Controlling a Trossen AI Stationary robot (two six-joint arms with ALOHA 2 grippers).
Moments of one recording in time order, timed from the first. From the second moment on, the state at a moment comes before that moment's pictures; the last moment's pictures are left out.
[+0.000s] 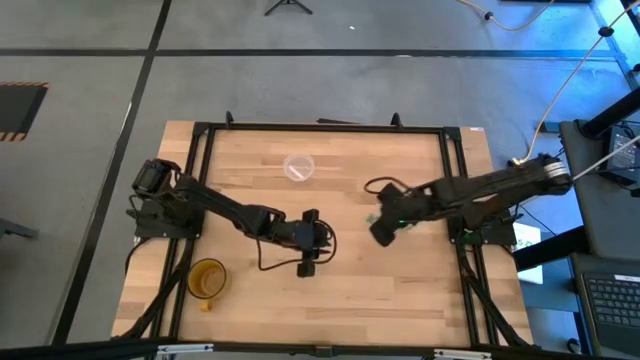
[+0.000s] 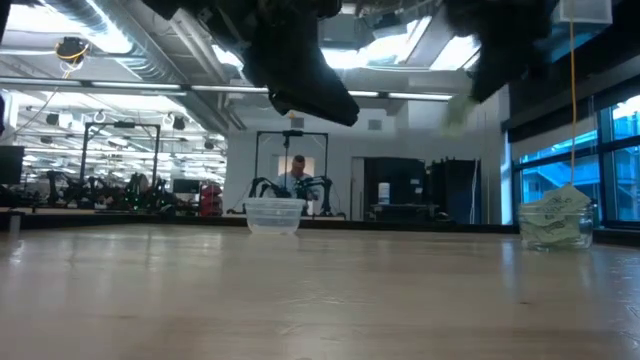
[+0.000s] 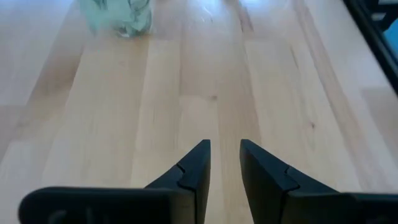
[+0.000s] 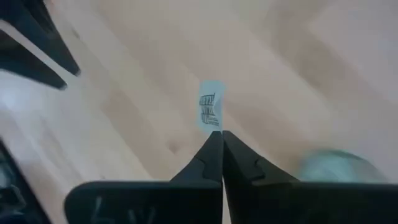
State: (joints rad) left arm -0.26 1.72 1.08 -0.05 -0.16 -0.19; right arm 0.22 1.33 1.08 -0.85 0.19 0.96
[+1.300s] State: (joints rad) left arm -0.20 1.73 1.08 -0.03 -0.16 -0.14; right arm 0.28 1.29 0.85 -1.14 0.24 1.14
